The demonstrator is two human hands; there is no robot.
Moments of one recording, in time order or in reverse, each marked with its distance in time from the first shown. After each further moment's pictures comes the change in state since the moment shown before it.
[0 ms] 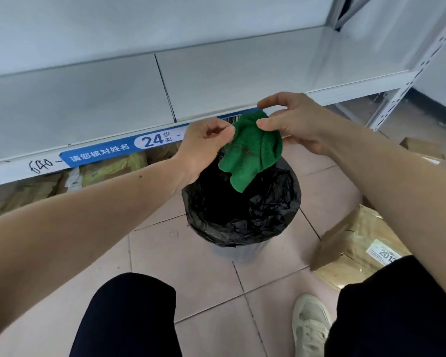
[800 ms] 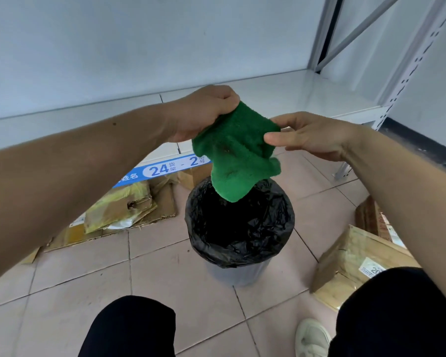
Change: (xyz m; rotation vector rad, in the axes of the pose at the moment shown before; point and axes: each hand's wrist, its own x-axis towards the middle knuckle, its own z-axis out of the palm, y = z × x) left_hand 0.022 0.116 -0.040 0.145 -0.376 0.095; right_hand -0.030 -0.036 -0.038 -0.273 -0.207 -0.120
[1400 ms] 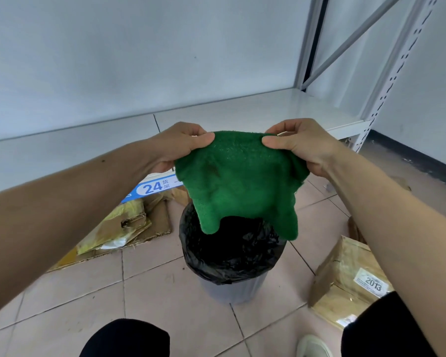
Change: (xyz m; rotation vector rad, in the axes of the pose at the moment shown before) left_hand -0.001 -0.029 -0.015 -0.050 0.085 -0.182; right_hand -0.005 -0.003 0.003 0.366 0.445 0.018
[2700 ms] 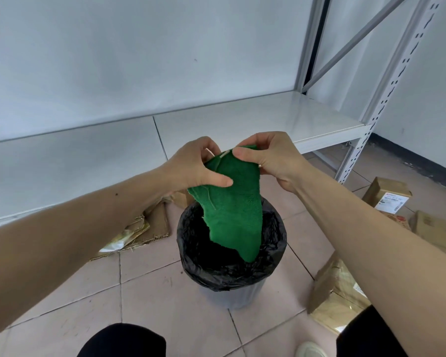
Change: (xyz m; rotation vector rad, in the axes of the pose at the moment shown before) left_hand -0.011 -0.017 0.028 0.282 0.026 0.160; right_hand 0.008 0.014 0.045 0.057 -0.040 -0.127
